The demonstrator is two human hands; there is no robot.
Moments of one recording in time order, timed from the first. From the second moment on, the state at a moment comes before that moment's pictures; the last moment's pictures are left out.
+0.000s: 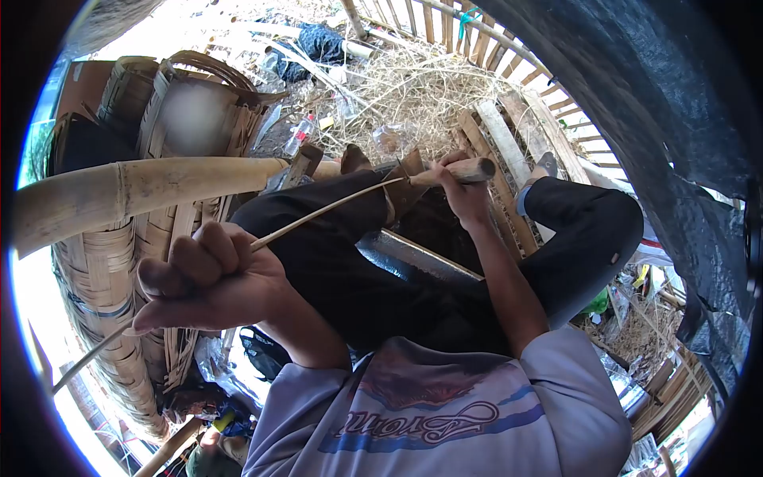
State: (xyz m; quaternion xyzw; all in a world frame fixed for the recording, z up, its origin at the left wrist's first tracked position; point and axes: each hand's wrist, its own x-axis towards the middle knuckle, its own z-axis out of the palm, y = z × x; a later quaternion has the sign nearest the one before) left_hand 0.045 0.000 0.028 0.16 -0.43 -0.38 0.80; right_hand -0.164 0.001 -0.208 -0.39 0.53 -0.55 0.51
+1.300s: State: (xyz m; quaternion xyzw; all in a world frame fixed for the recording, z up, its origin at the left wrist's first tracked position) left_hand 0.027 -0.012 0.037 0.37 -0.40 -0.24 0.80; right_hand -0.170 0.010 -0.242 -0.38 0.55 -0.57 0.48
